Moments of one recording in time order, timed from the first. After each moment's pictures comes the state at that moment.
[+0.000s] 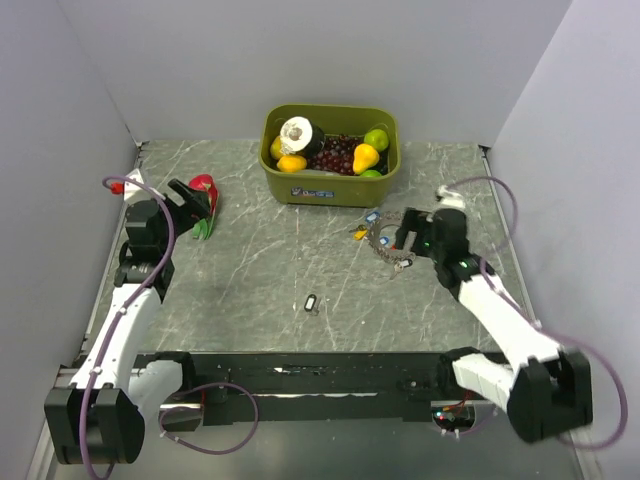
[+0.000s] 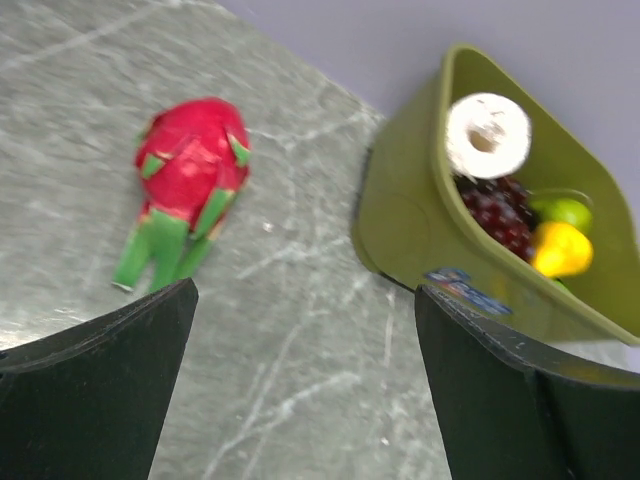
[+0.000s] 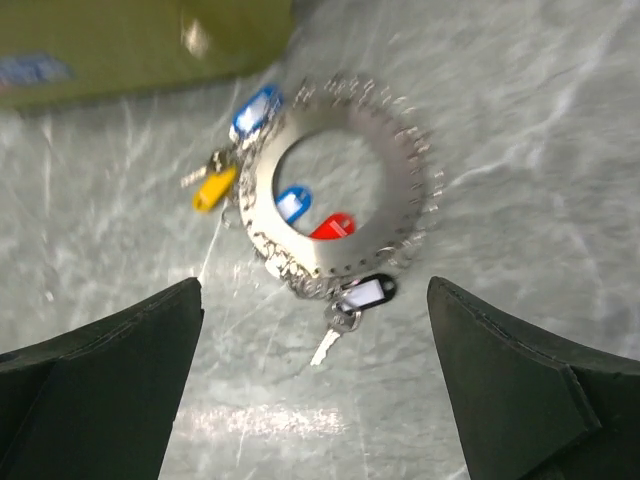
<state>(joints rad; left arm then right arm) 0.00 0.95 0.71 0.04 -0.07 -0.59 0.19 0.98 0.63 -0.15 0.11 0.36</state>
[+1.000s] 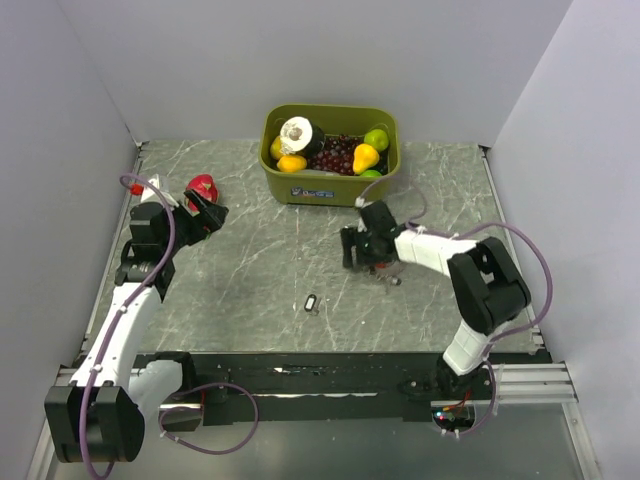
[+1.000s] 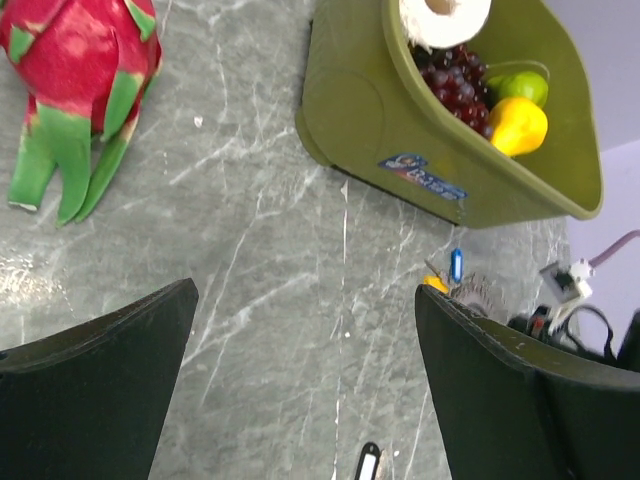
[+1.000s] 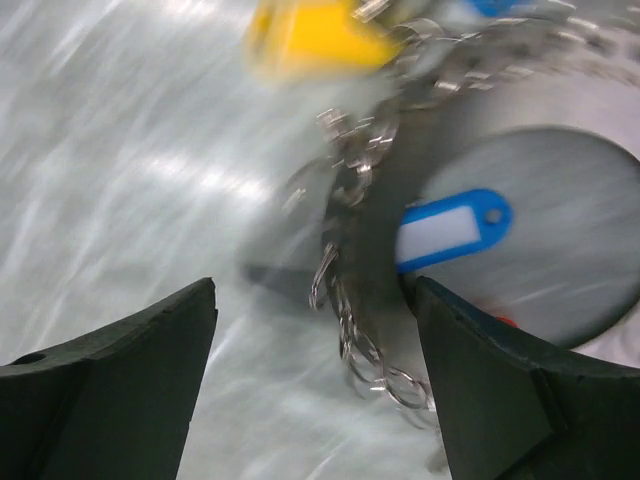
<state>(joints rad) -0.01 0.96 0.73 -0.09 0.20 -0.61 0.46 1.73 1.00 -0.29 -0.03 0.32</state>
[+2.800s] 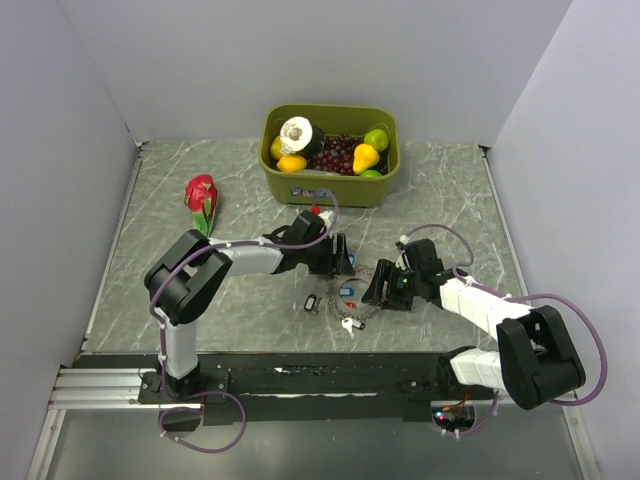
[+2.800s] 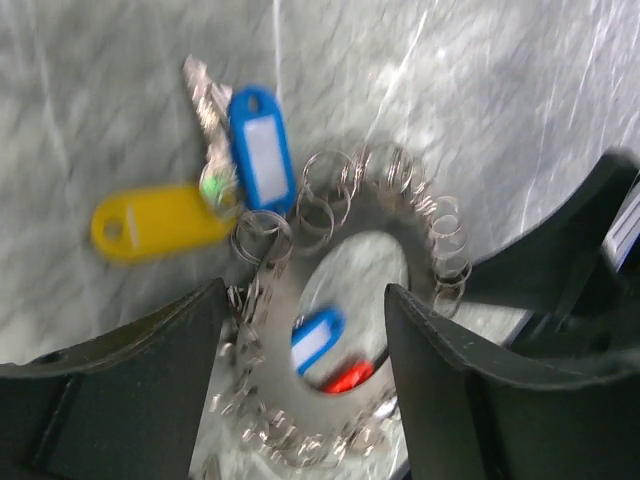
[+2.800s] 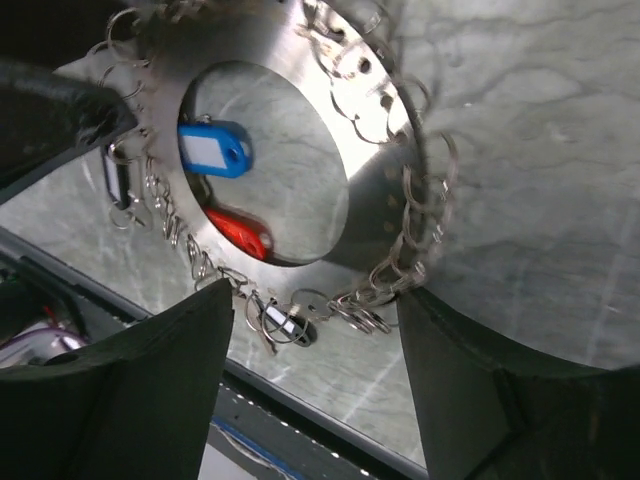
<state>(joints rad) -0.75 1.90 1.07 0.09 0.32 -0.68 0.33 1.24 0.49 -0.28 -0.38 0.59</state>
